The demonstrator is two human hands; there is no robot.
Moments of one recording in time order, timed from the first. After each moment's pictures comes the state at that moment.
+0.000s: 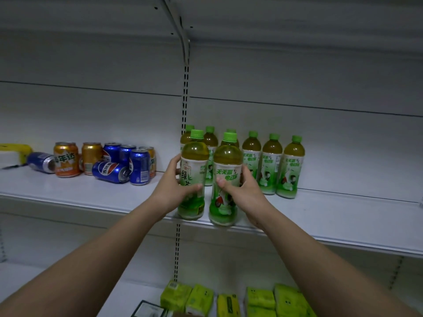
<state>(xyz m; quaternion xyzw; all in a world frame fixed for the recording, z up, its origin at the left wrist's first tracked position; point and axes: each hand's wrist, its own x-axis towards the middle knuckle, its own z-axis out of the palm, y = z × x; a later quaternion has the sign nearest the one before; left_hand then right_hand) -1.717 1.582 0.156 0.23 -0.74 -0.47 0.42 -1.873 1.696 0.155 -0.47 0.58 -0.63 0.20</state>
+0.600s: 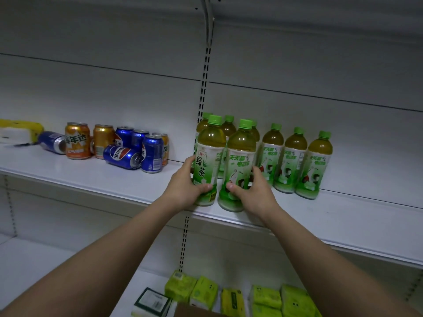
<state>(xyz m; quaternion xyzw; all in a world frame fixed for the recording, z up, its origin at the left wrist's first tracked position) -1.722 1.554 0.131 0.27 -0.77 -0.40 0.42 -1.873 1.660 0.133 -0.48 0.67 -0.56 0.08</state>
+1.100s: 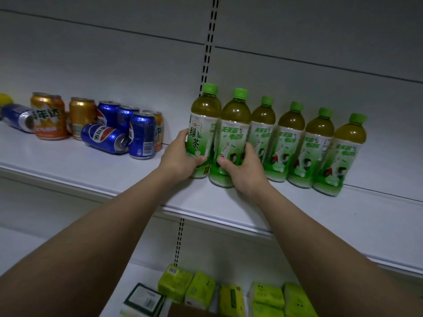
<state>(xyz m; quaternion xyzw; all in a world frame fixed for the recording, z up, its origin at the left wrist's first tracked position) -1.764 1.476 0.127 0.32 -0.75 -0.36 0.44 -1.890 1.577 0.129 -0.47 0.68 -0.56 0.07</state>
